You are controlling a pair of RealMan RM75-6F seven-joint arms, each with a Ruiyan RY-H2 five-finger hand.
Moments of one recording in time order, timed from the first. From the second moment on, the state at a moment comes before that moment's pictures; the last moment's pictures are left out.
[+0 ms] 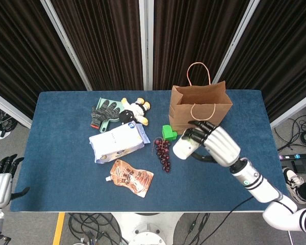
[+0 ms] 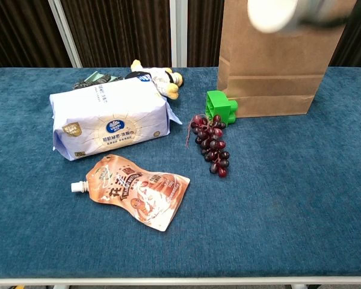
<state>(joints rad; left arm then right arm) -0.02 -1.22 -0.04 -1.55 1.40 1.47 0.11 0.65 -1.19 0.16 -1.55 -1.76 1.38 0.26</state>
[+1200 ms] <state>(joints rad) -0.01 -1.22 -0.03 -1.54 1.39 1.46 0.09 0.89 -1.24 0.37 -1.33 -1.11 0.83 0.24</state>
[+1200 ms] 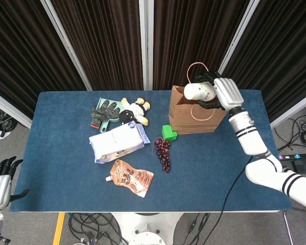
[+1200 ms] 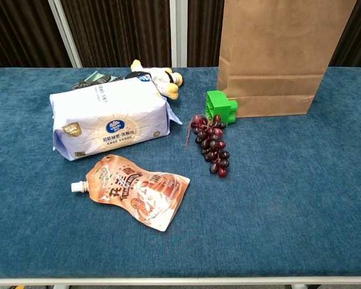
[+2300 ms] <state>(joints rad) -0.03 -1.21 -0.04 -1.56 1.42 1.47 0.12 0.56 -1.02 0.08 -1.52 -1.78 1.30 0.55</state>
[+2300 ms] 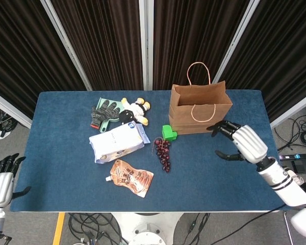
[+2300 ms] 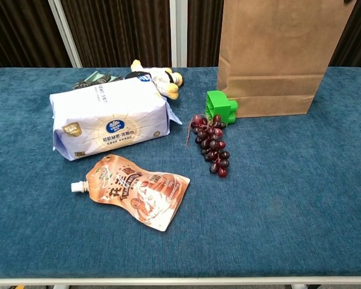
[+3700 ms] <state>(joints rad) -0.01 -1.22 -0.04 -1.53 1.39 1.47 0.09 0.94 -1.73 0.11 -1.07 -1.44 0.66 -0.23</state>
